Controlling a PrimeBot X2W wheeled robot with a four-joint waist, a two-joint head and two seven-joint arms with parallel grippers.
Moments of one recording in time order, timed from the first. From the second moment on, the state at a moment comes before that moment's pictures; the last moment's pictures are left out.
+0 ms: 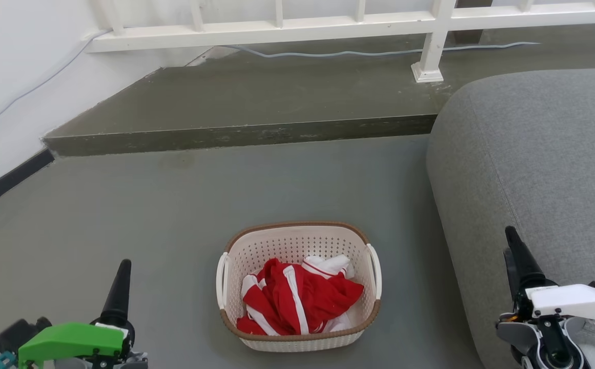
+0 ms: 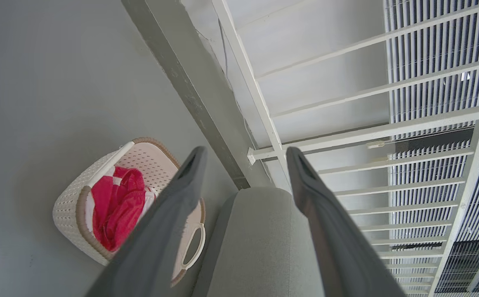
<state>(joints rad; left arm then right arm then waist) 0.00 0.03 -0.01 0.27 -1.35 -0.11 0.01 0.01 -0.04 -0.02 0.30 1.39 0.11 0.00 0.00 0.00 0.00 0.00</state>
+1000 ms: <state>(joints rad) 0.00 0.07 -0.15 0.19 -0.82 -0.03 -0.07 0.01 -0.05 0.12 0.26 0.92 0.04 -0.08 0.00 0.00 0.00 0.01</state>
